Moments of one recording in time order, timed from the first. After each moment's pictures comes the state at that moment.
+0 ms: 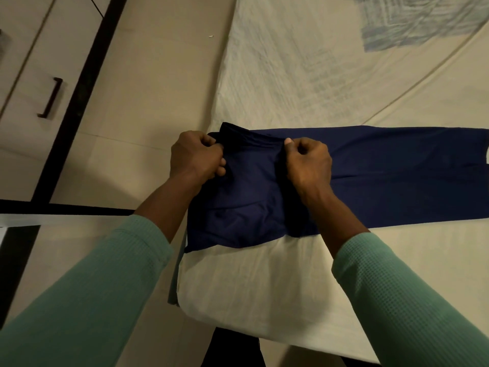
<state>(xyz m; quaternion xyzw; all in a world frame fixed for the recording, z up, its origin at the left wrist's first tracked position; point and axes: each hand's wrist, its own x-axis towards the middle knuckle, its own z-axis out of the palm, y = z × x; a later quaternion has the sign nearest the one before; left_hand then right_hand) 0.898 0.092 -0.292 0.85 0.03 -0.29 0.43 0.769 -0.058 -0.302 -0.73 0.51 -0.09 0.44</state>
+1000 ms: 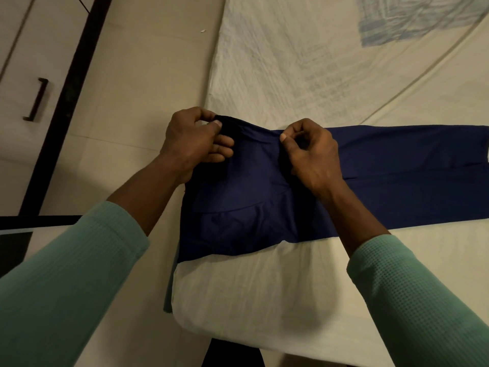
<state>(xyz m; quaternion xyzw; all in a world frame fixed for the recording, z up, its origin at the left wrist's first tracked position) 0.925 0.070 -0.278 0.77 -0.01 -0.36 0.52 0.769 -0.089 -0.292 -0.78 0.39 -0.10 0.48</state>
